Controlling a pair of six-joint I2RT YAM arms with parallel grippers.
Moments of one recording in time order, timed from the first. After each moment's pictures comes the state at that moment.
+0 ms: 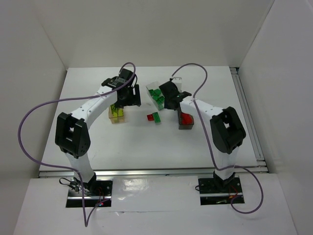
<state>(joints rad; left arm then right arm) -0.41 1.80 1.59 -0.85 -0.16 -0.53 0.59 1.90 1.38 -0.41 0.46 0.54</state>
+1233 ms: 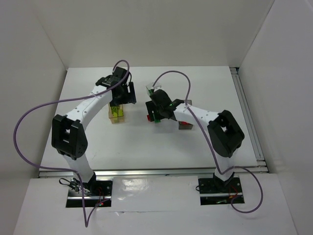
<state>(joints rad) -0.36 1.76 1.58 -0.85 -0.17 -0.53 0.72 1.81 1.30 -0.35 0.22 0.34</state>
